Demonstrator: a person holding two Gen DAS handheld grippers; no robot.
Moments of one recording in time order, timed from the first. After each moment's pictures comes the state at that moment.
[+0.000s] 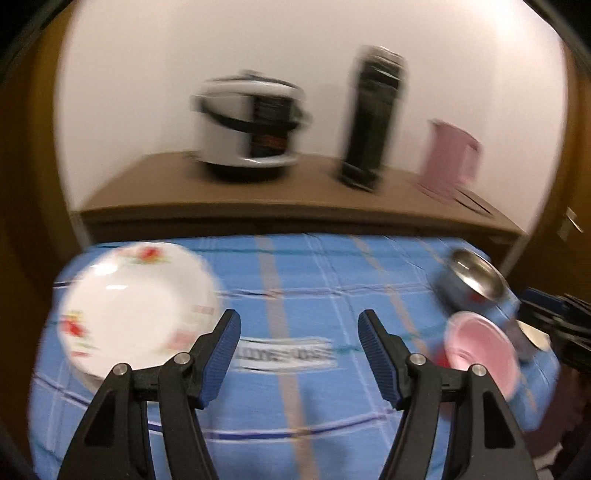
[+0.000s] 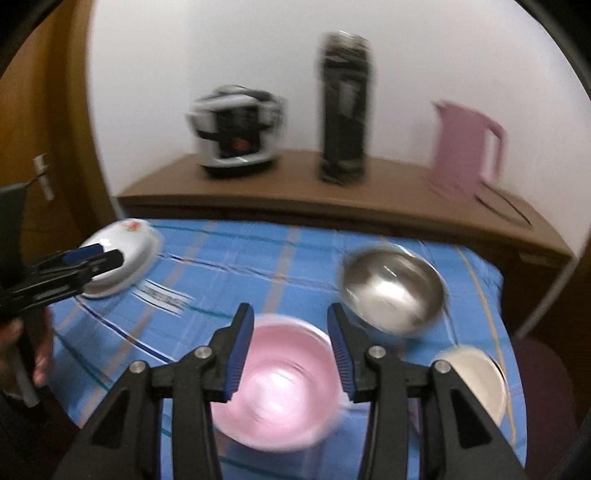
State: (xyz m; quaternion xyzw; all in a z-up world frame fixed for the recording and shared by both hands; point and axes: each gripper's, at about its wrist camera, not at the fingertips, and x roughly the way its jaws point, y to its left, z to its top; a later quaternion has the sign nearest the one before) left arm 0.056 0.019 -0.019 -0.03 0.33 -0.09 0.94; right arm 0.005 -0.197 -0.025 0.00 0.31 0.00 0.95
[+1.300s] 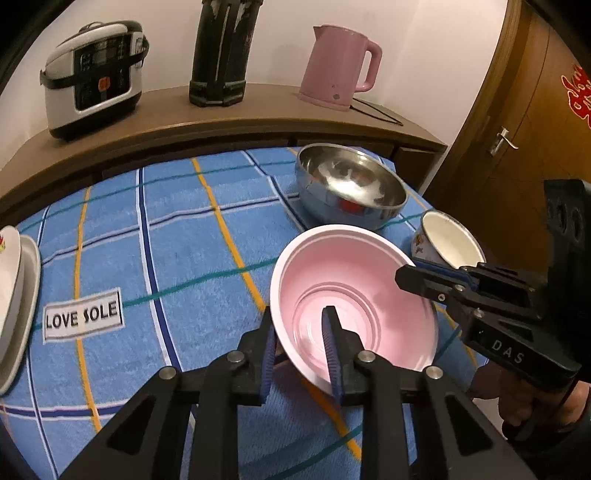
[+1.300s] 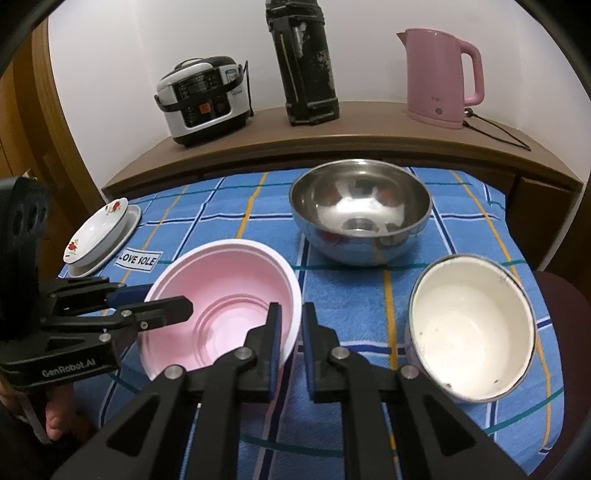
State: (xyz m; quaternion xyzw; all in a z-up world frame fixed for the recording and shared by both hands) left arm 0.063 -0.107 -0.058 0.01 0.43 -0.25 0.87; right arm 0.001 -0.233 -0.066 0.06 0.35 0.03 0.93
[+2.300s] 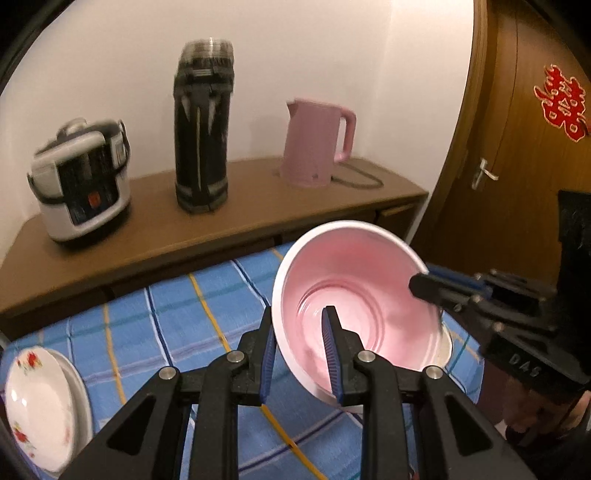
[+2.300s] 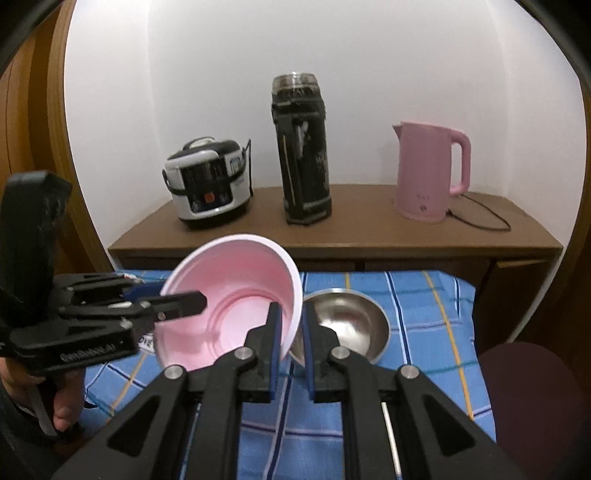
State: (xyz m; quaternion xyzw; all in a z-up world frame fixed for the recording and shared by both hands) left arm 0.094 -0.115 0.050 0.03 0.33 -0.27 0.90; right arm 0.007 -0.236 0.048 0.04 0.25 0.01 0.97
